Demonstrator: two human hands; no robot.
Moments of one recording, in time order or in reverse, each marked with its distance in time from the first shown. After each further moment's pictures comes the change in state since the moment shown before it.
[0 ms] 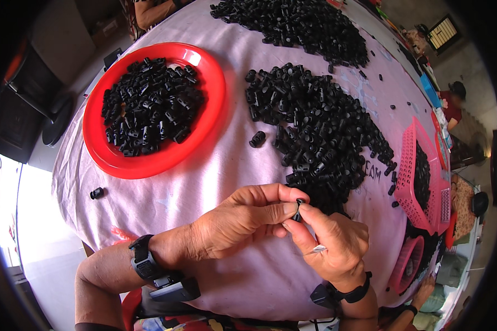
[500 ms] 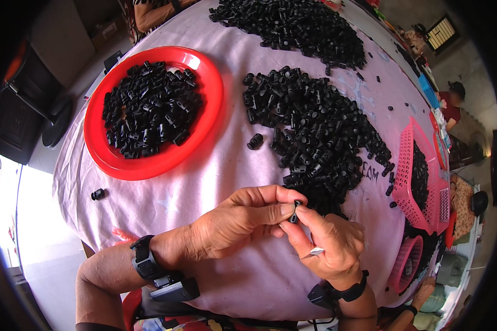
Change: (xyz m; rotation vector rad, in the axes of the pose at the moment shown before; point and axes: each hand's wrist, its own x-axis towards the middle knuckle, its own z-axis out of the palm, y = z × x) left_hand 0.000 -0.001 0.003 -0.015 0.013 0.016; right_hand 0.000 -0.002 0.003 0.067 0.066 -0.007
